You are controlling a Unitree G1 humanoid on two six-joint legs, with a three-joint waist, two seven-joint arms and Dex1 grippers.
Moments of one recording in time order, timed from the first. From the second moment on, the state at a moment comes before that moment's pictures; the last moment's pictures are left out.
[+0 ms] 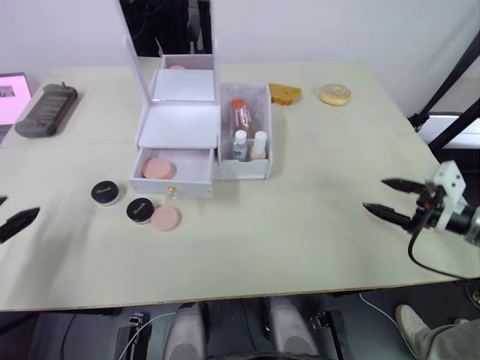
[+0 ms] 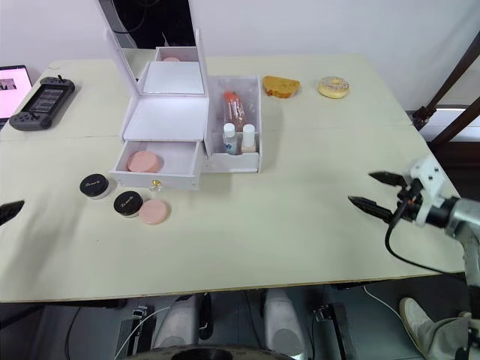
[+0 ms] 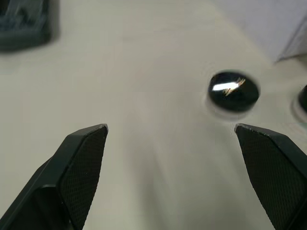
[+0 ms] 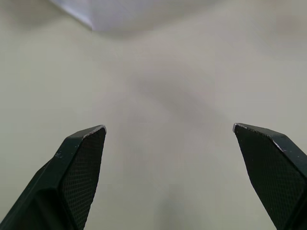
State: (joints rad) left arm 0.10 1.01 0.74 0.52 -0.49 0.19 -1.13; right arm -0.08 -0.90 -0.36 0.19 0.44 0.25 1.11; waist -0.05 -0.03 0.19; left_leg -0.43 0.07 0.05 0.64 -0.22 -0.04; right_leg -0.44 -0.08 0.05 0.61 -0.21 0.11
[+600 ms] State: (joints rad) left arm 0.27 0.87 0.74 0.07 -0.60 0.27 -1.12; right arm -0.29 -0.96 -0.27 -0.06 0.50 0.37 1.14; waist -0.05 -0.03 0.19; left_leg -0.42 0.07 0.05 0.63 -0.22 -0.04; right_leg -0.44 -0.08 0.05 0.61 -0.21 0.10
